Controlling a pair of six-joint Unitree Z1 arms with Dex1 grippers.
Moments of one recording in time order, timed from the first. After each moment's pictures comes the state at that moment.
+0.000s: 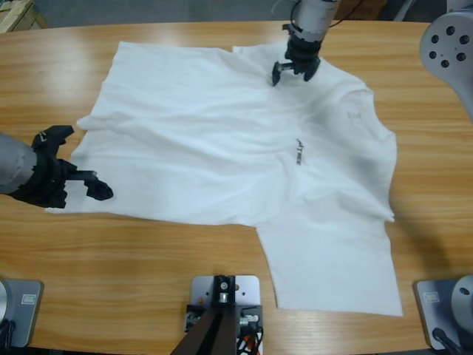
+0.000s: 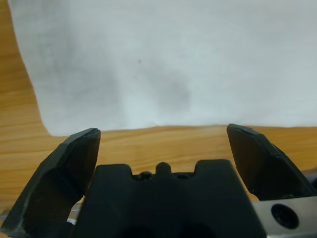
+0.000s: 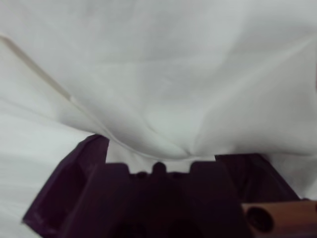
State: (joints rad) arm 0 -0.71 1.63 -0.89 0.73 0.01 -0.65; arm 1 0.42 2.68 -2.66 1.47 0.08 0.19
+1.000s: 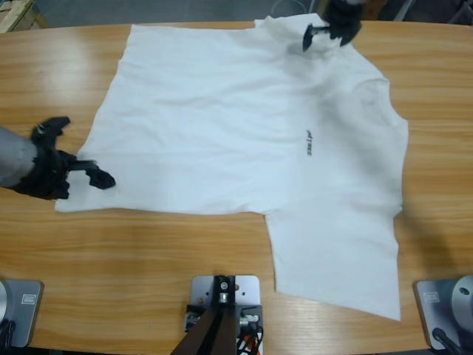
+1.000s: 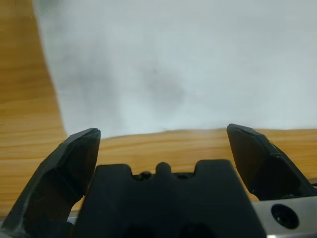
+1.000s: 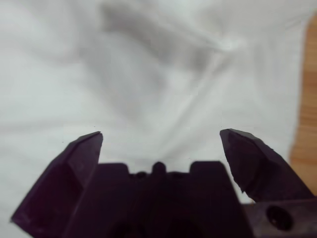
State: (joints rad) arm 0 -0.71 1.57 -0.89 0.69 0.04 -0.71; arm 1 0.36 2.50 -2.64 1.48 -0.03 0.10
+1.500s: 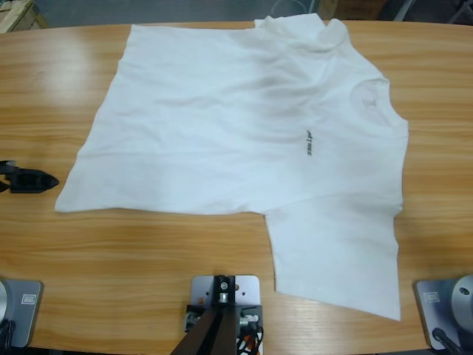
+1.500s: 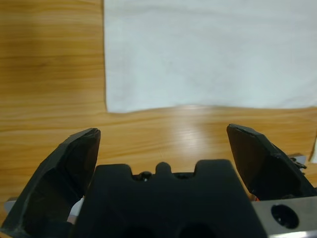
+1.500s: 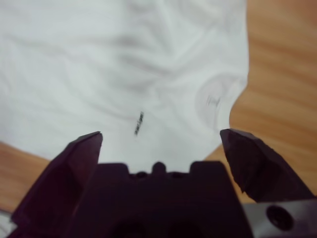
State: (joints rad) arm 0 -0.71 1.21 -0.85 0.82 0.09 -0.74; arm 1 0.52 1.73 -1.87 1.29 -0.08 0.19
